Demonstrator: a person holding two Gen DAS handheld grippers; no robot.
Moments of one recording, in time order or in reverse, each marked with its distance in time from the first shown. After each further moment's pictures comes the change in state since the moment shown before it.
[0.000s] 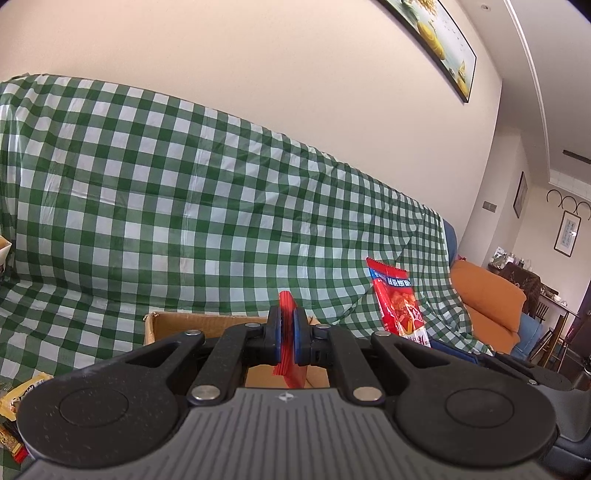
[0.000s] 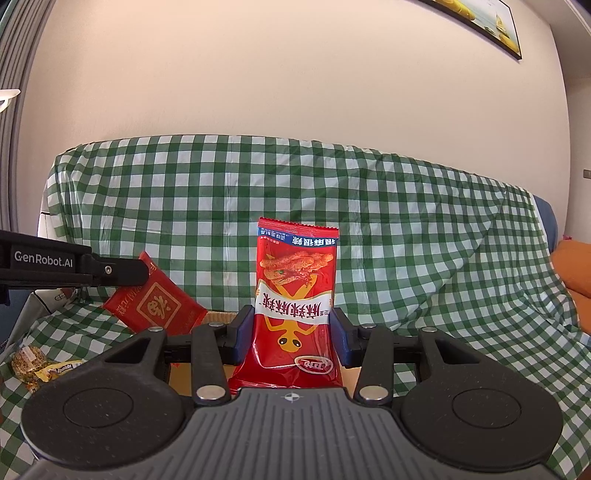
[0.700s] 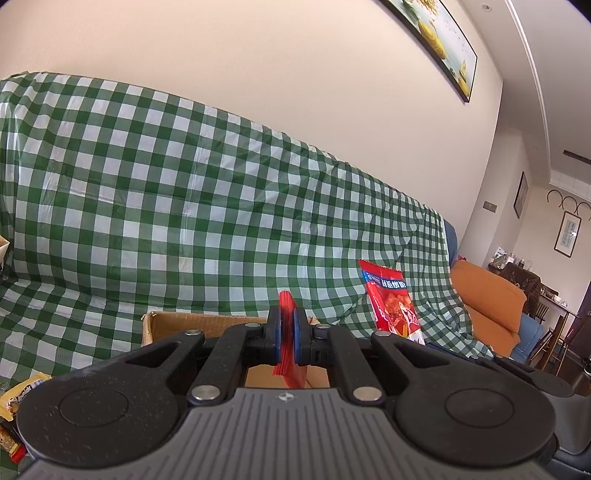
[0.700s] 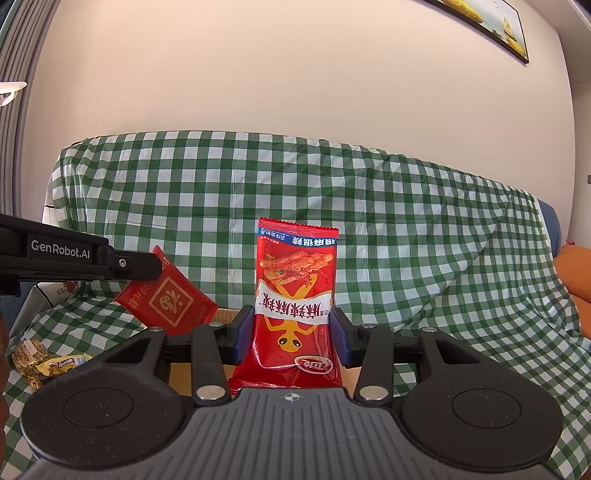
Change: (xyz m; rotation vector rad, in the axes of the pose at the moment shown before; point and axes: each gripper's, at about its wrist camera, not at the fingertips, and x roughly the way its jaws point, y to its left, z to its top) left arm 0.003 -0.001 -0.001 -0.003 -0.001 0.000; right arm -0.003 0.000 0.000 -0.022 0.007 0.007
